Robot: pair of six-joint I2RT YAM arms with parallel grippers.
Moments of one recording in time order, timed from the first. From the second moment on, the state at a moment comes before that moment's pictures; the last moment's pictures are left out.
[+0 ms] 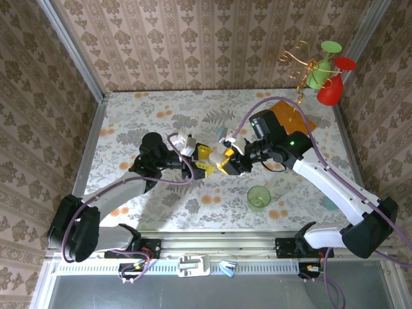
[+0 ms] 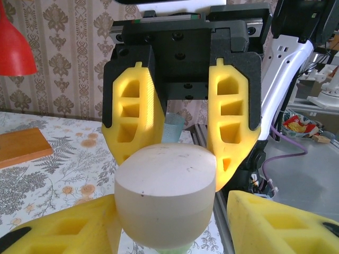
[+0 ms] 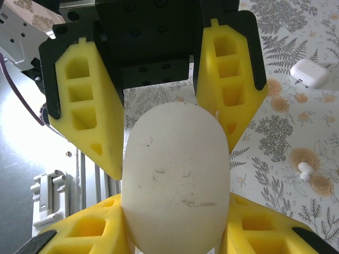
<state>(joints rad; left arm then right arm) -0.58 1.28 0.66 0.61 1.15 -0.12 0.58 1.30 1.29 -0.81 -0.64 -0.37</state>
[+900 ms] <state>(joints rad) -0.59 1.28 0.66 0.64 1.17 -0.15 0.59 1.28 1.27 -0.76 -0.66 -0.36</state>
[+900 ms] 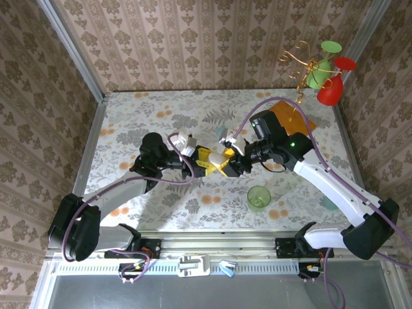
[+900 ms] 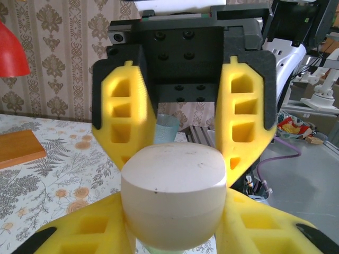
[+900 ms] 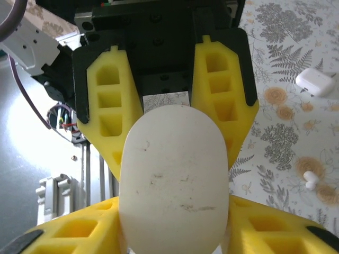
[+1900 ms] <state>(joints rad) -0.58 1.28 0.65 0.63 1.11 -0.07 0.47 1.22 1.18 -0.51 -0.67 -0.17</state>
